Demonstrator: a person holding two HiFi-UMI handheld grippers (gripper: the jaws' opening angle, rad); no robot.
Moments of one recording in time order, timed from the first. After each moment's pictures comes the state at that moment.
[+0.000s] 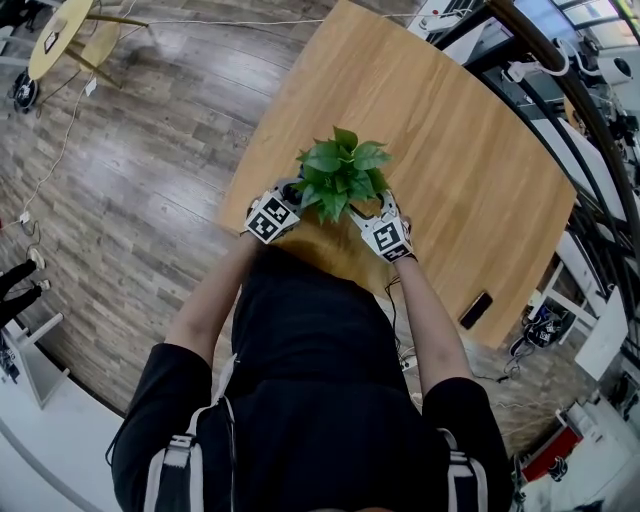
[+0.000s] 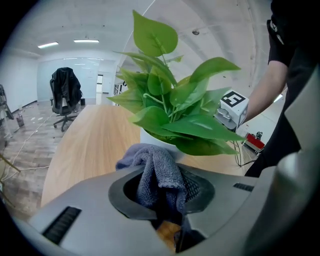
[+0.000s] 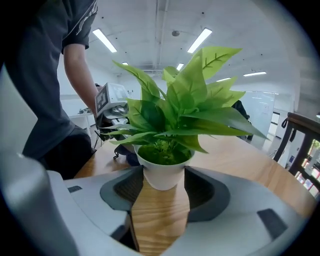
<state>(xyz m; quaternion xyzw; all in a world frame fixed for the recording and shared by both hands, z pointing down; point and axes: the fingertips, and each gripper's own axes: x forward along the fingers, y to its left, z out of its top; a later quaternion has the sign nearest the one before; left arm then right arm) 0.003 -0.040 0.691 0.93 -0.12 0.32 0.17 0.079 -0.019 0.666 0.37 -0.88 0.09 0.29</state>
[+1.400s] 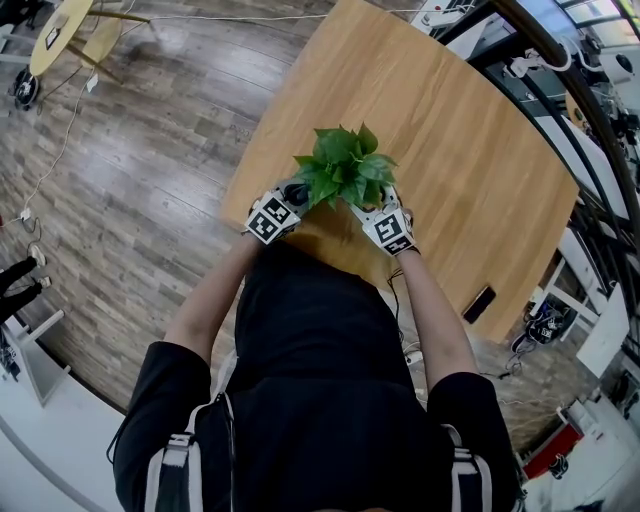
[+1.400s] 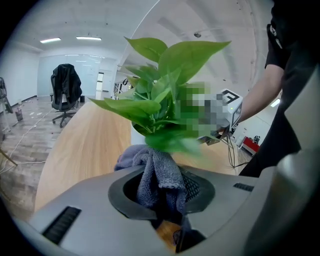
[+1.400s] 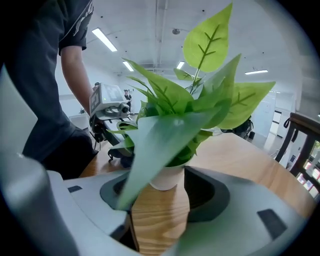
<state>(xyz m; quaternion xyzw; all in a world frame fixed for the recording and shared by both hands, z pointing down) -0.008 -0.019 0.689 0.93 -0.11 0.31 0.19 0.068 -0.019 0.663 0.36 -0.88 0.09 0.30</state>
